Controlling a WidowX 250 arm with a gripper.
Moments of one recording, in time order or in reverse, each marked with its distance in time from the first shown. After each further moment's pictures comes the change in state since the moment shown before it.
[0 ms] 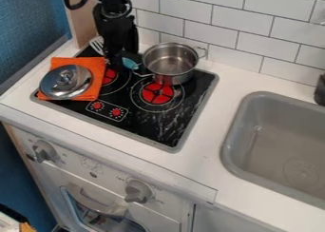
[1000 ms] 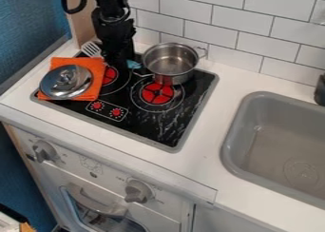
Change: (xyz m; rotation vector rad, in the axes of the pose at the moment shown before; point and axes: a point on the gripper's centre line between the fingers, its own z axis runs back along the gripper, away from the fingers) arm 0.001 0.007 0.001 0.002 0.004 -0.010
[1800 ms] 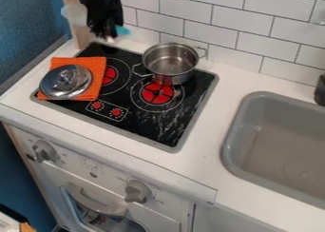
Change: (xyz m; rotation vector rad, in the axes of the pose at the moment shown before) arm 0.004 -0.001 0.092 -0.232 -0.100 0.041
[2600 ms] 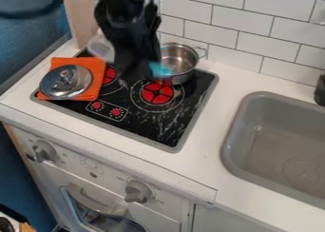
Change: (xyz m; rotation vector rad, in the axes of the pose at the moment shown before) arm -0.099 0.085 0.052 -0.039 0.127 -0.037
